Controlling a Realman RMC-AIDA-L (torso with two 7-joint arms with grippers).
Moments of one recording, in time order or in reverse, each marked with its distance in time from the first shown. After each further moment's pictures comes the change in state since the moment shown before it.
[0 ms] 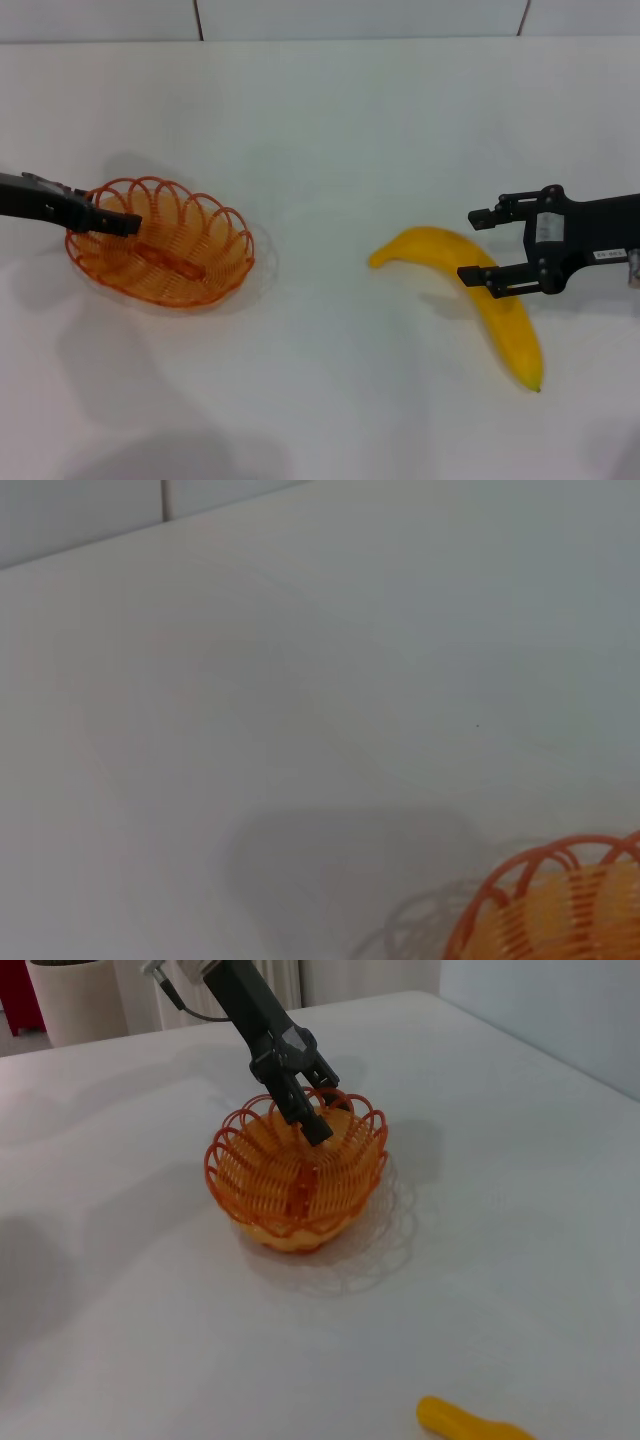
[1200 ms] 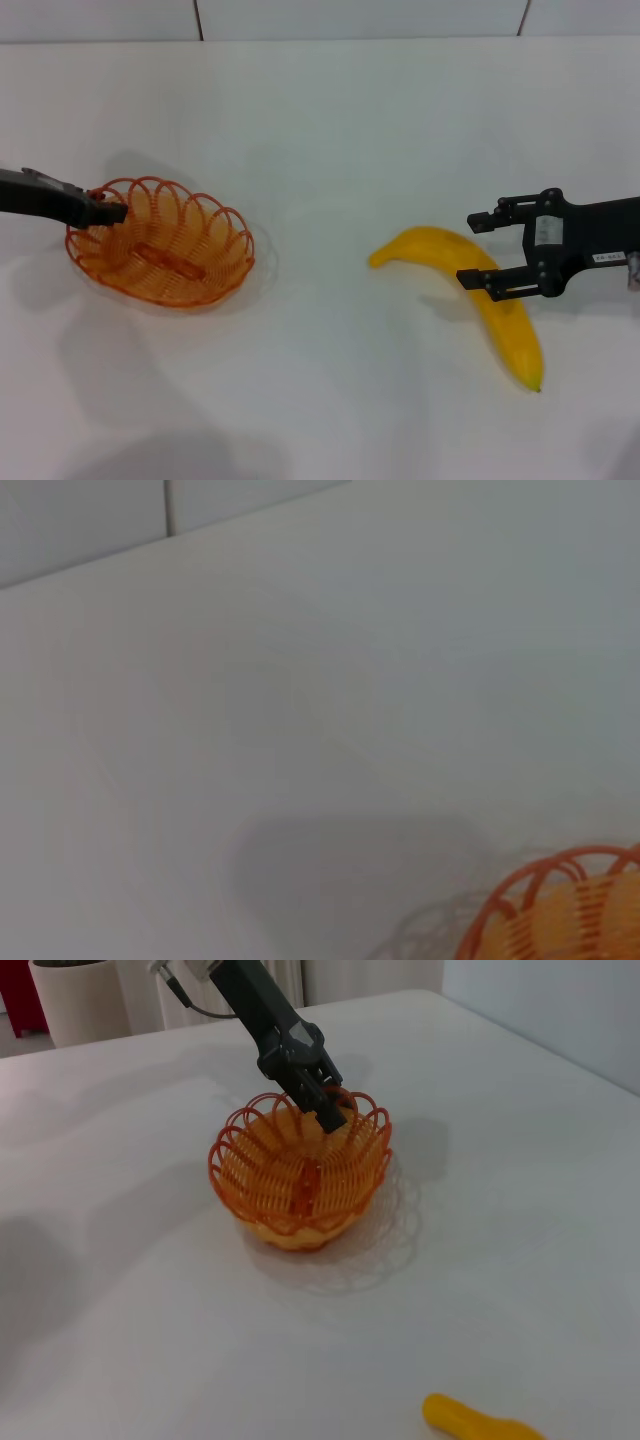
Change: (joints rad) left arm 0.000 0.000 0.002 0.000 -0.010 -0.012 0.014; right arm 0.000 0.000 0.000 0.010 0.000 0.000 -0.004
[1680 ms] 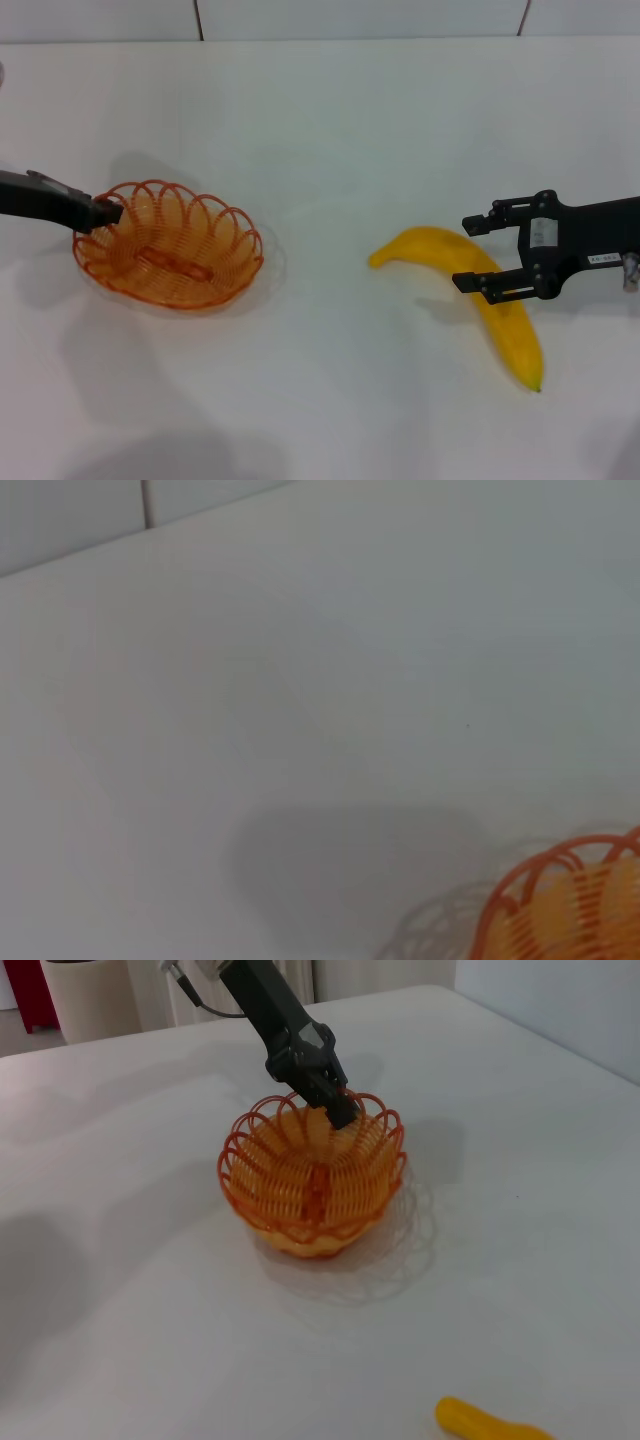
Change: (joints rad) left arm 0.000 0.000 0.027 0.000 -0.003 0.003 0.000; right arm 0.006 0.000 -0.016 0.000 0.000 -0.001 0.008
